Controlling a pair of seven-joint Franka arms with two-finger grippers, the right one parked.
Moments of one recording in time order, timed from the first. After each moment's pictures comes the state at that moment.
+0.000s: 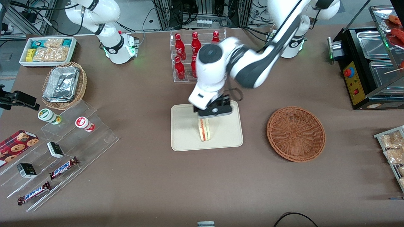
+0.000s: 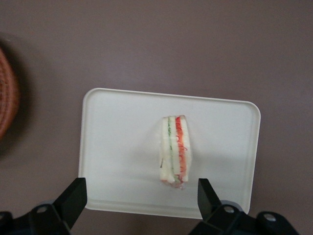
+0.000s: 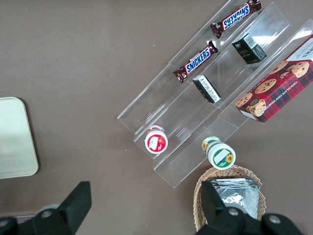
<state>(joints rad) -0.48 0.43 -0.33 -1.44 0.25 1.90 -1.04</state>
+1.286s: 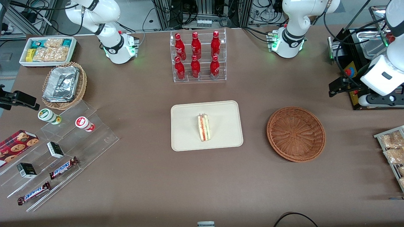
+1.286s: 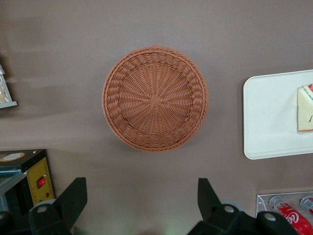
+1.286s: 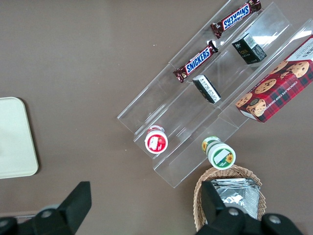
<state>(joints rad) -0.06 0.04 -0.02 -1.56 -0.01 1.53 -0.02</state>
